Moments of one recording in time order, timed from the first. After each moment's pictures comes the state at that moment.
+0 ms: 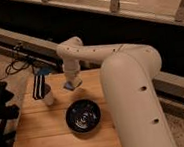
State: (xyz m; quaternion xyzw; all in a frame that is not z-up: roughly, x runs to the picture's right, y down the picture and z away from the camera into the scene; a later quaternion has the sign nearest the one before) arm -0.106 0.019 0.850 -0.28 -0.19 -0.30 0.89
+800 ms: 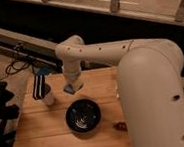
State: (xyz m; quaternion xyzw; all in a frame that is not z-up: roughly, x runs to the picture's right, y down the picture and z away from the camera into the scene) arm -0.095 0.038 0.788 -0.29 -0.19 -0.30 0.89
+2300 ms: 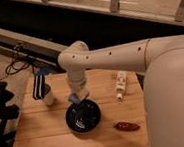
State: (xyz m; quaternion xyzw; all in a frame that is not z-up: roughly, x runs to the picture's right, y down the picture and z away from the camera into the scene) arm -0.072 0.085 0.731 -0.30 -0.17 -0.30 0.89
